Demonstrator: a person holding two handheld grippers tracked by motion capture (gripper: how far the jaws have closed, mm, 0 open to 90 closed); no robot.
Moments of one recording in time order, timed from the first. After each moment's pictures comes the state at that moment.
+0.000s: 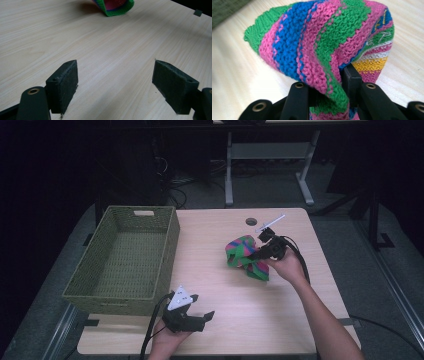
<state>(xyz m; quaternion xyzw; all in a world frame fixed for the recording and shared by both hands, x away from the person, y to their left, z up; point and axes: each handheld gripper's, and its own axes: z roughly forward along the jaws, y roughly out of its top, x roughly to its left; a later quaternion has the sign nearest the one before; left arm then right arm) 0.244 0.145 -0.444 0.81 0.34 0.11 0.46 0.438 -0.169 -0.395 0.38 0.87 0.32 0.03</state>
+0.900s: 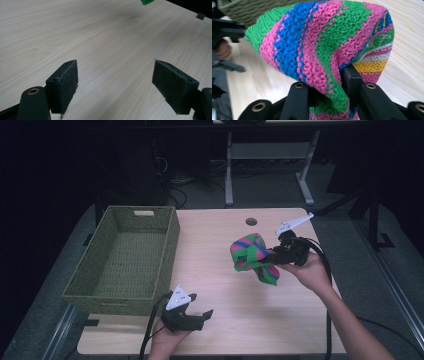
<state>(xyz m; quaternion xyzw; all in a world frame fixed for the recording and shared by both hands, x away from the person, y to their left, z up) 0.245 0.148 -0.443 0.81 0.35 0.12 0.47 0.374 -0.199 -0.337 0.31 0.86 0.40 0.03</state>
